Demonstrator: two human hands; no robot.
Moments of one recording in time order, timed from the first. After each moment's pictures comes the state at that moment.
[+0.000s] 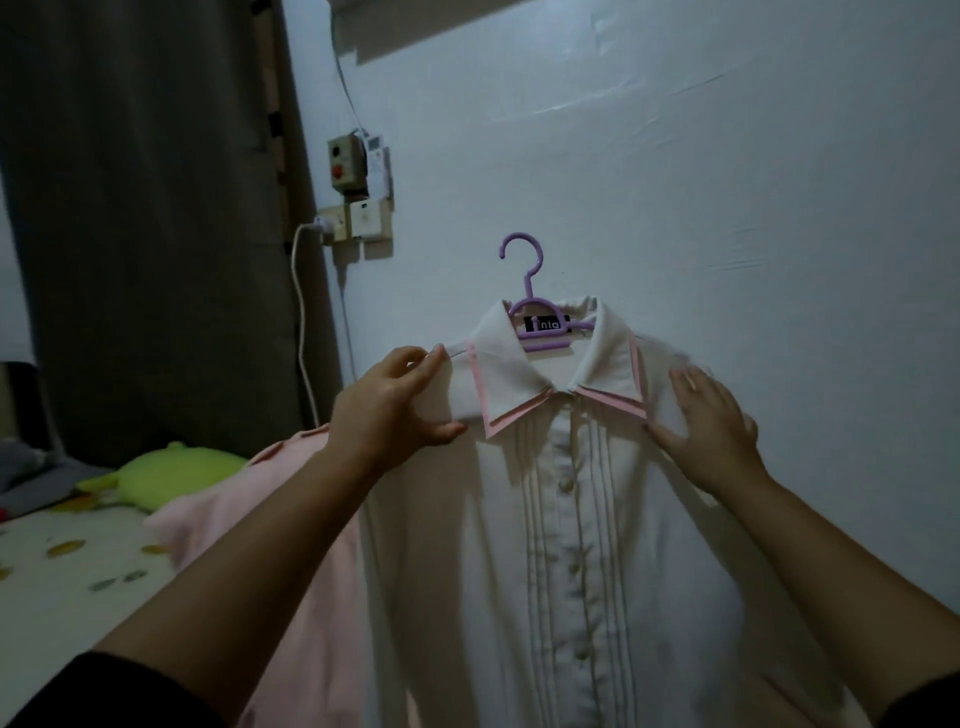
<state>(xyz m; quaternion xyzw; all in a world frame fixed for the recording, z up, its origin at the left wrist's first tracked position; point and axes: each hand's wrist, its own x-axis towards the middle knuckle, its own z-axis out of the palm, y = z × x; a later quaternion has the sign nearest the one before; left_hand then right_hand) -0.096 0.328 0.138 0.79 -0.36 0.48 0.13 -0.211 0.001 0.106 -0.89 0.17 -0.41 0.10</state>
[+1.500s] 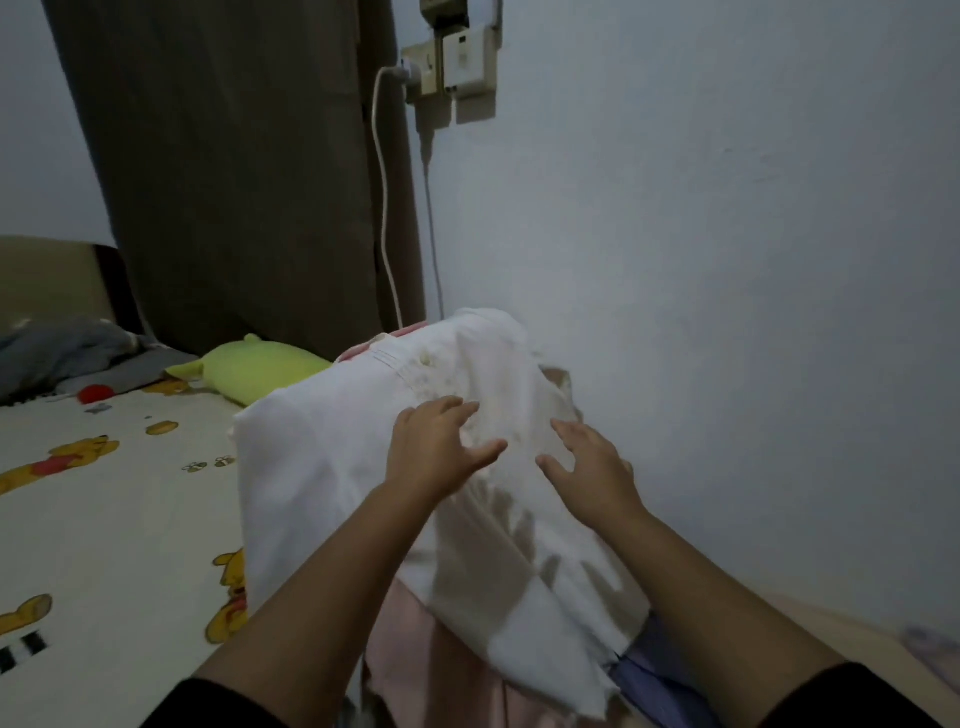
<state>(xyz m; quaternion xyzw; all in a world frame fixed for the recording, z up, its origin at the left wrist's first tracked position) 0.021 0.383 -0.007 0.93 -0.19 0.24 0.20 -0.032 0.199 -0.029 -0.94 0.06 -0.21 0.24</state>
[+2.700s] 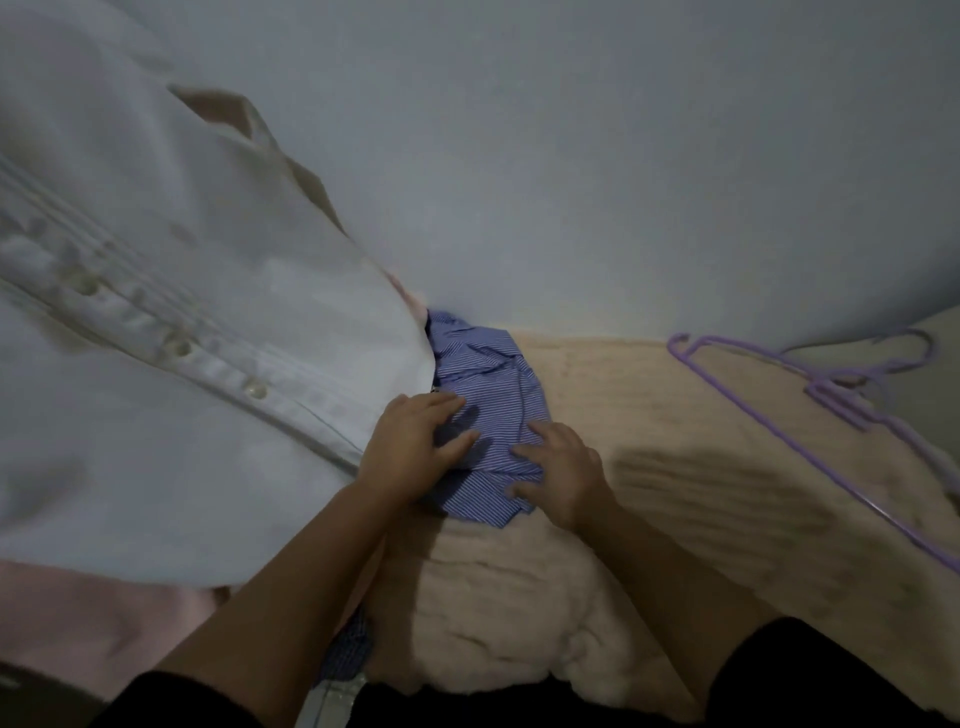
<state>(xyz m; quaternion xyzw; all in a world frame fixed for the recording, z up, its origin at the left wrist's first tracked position) -0.015 0.163 -0.260 0.87 -0.43 0.01 0.25 -0.149 0.001 -0.288 -0.96 0.20 0.01 0.22</state>
